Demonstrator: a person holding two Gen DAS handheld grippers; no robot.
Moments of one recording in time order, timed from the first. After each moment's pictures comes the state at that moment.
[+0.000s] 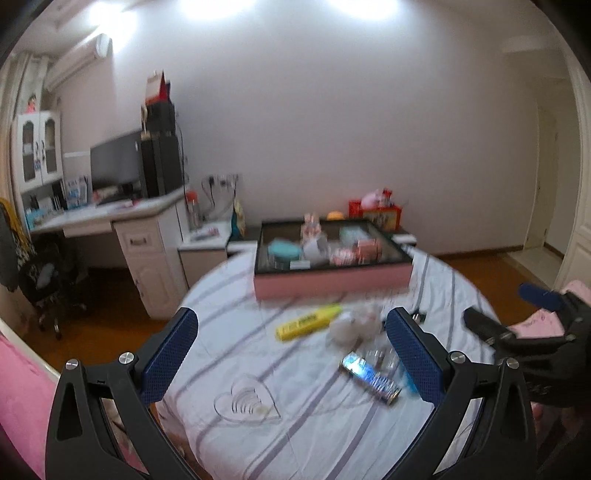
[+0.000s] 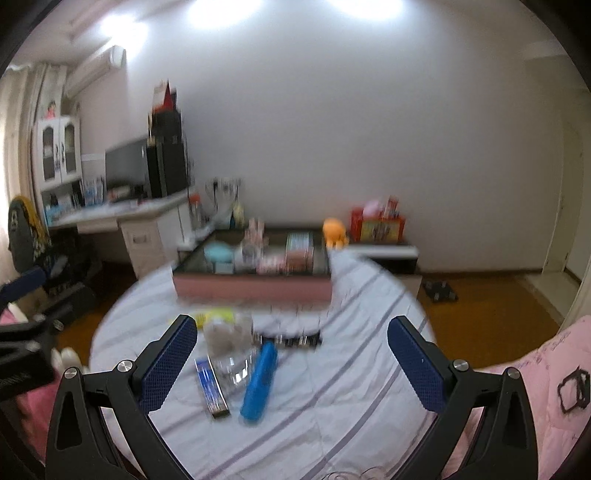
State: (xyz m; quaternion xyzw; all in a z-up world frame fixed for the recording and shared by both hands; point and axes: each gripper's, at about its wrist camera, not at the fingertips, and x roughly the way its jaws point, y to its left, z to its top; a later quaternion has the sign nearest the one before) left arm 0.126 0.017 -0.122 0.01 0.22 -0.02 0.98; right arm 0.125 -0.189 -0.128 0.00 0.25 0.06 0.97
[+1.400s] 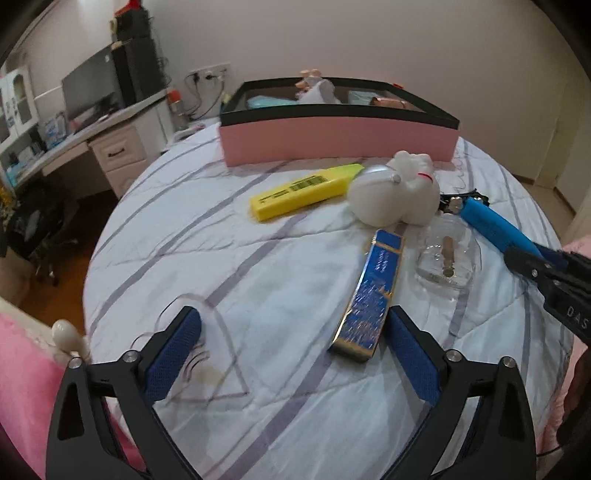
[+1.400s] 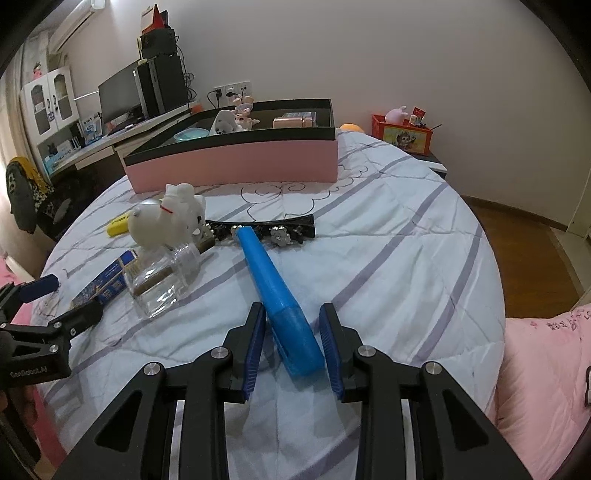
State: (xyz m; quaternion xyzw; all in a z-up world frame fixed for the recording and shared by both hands) left arm 0.210 0.001 -0.239 0.03 0.40 -0.02 0.91; right arm 0.195 -0.216 -0.213 0.00 0.38 0.10 0.92
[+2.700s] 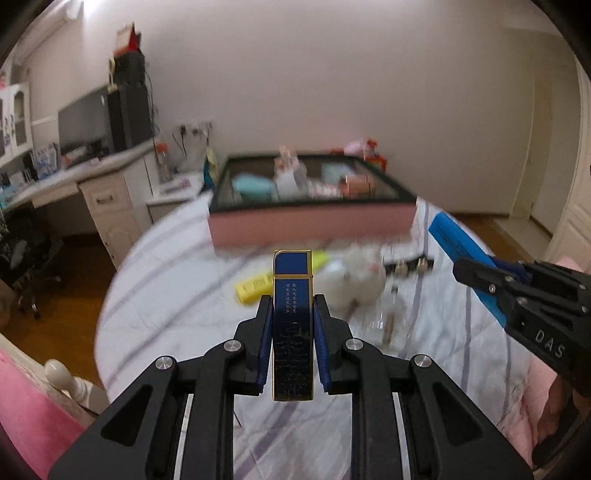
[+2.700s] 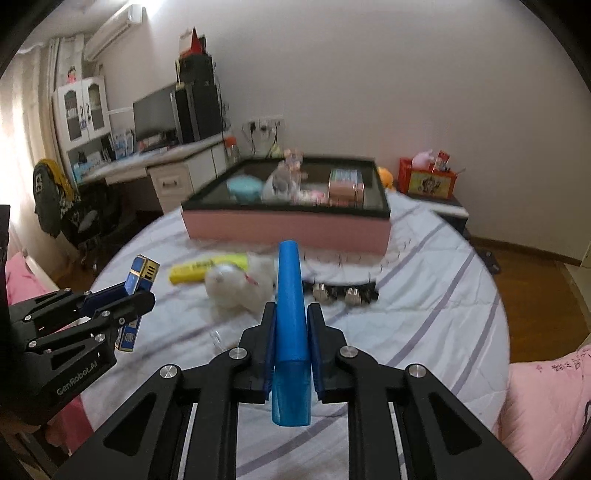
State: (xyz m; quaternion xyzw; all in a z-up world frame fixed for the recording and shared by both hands) left arm 0.186 -0.001 -0.178 0.01 0.29 -0.06 0.96; right arm 0.170 -0.180 -0.152 -0.01 0.29 0.14 0.95
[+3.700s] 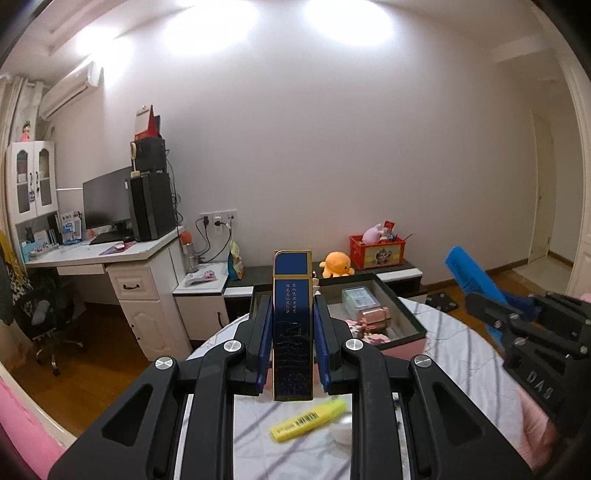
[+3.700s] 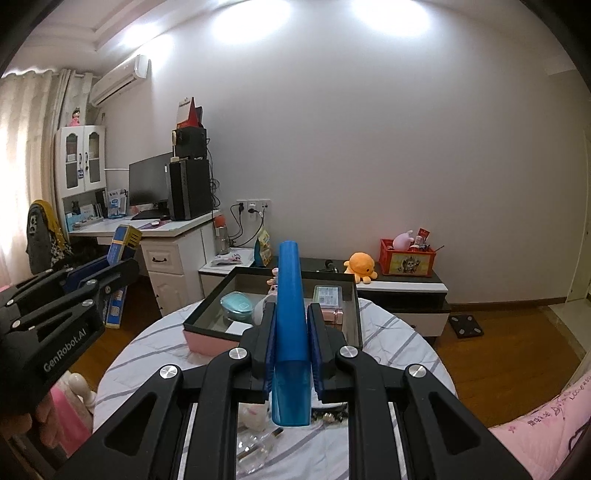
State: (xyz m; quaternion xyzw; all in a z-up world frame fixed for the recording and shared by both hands) left arm 0.222 -0.001 -0.068 0.04 0.15 -0.02 0.99; right arm 0.190 -0.177 -0.063 -0.01 0.17 0.11 0.98
